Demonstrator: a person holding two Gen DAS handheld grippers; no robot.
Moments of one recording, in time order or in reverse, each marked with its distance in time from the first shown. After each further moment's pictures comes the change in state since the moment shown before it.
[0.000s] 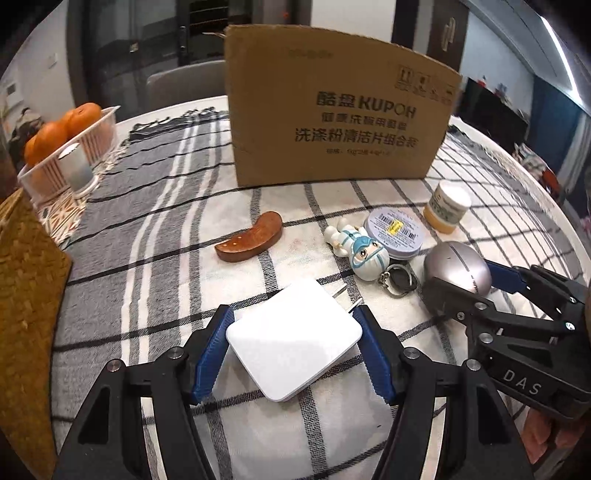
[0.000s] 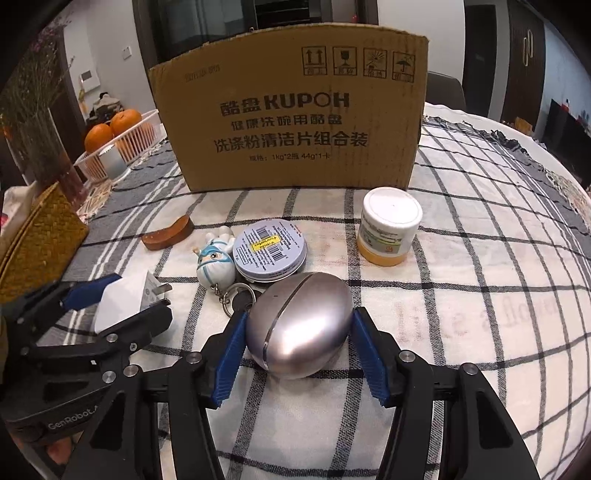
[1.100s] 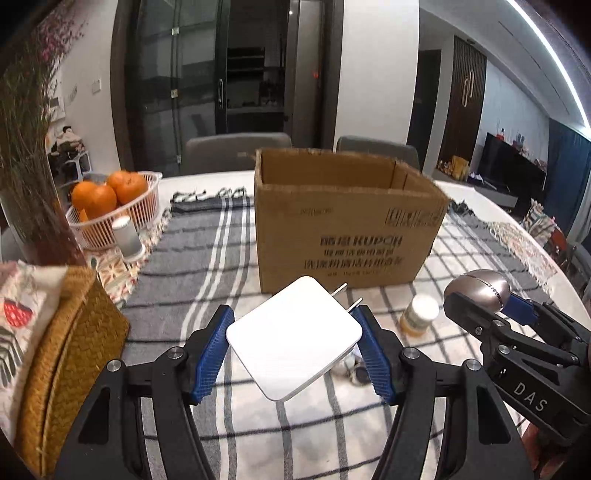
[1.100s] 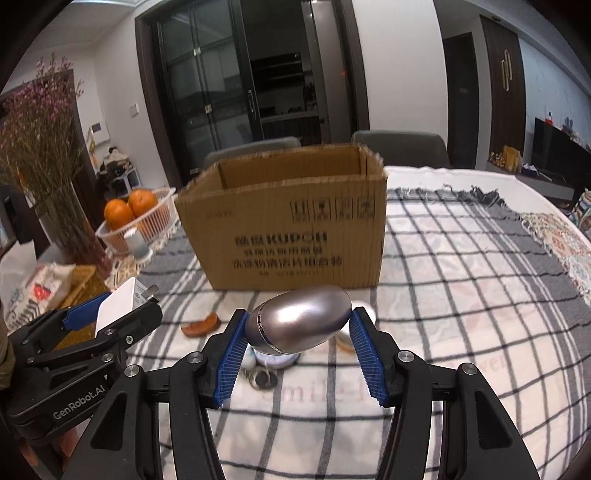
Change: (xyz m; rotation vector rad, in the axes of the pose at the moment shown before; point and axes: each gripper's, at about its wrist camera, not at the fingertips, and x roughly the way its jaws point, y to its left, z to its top) left arm -0.088 -0.016 0.059 -0.081 -0.228 0.089; right arm -0.087 -0.011 0.047 0.046 -0.239 0.017
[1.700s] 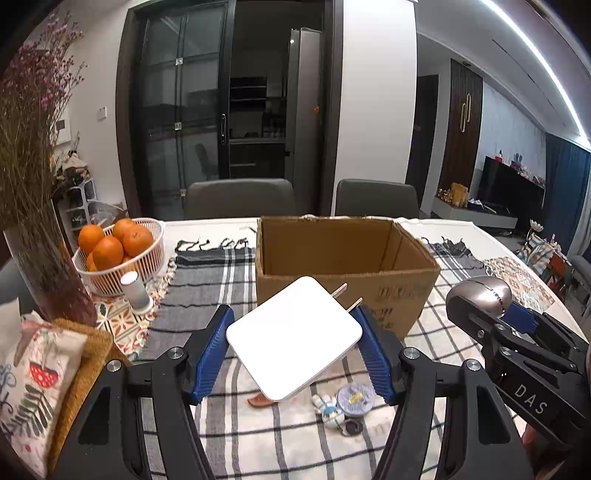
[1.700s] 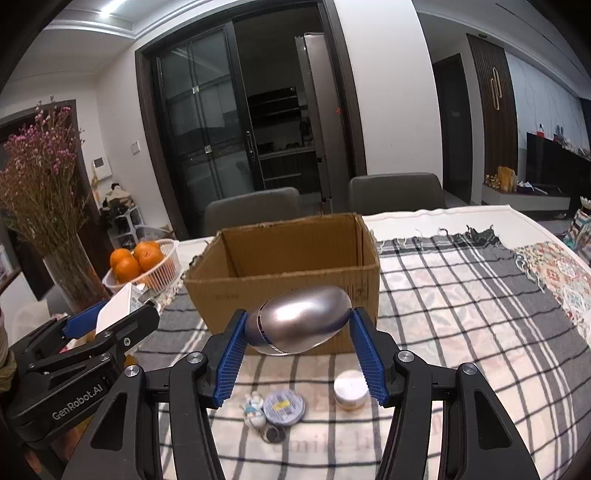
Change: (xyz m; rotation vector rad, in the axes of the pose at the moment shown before) left arm -0.022 -0.003 0.056 0.000 -0.117 0.011; right arm -0.023 -0.001 0.051 0.027 -0.135 0.009
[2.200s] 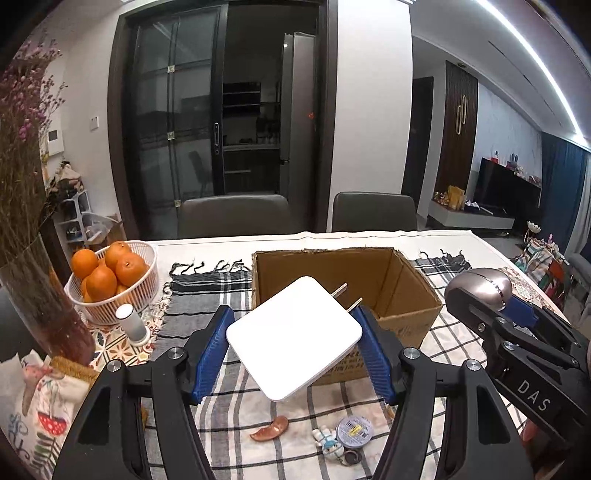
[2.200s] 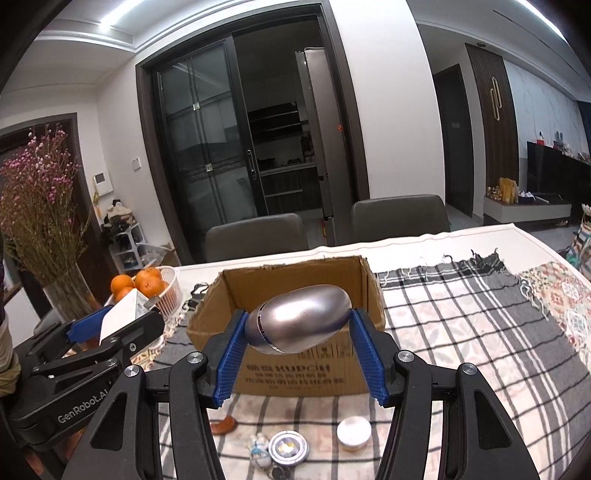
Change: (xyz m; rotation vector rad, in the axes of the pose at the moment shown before) left arm 0.017 0.001 0.044 0.019 -0.004 -0.017; right arm 0.009 0.003 0.045 0.005 -0.056 0.008
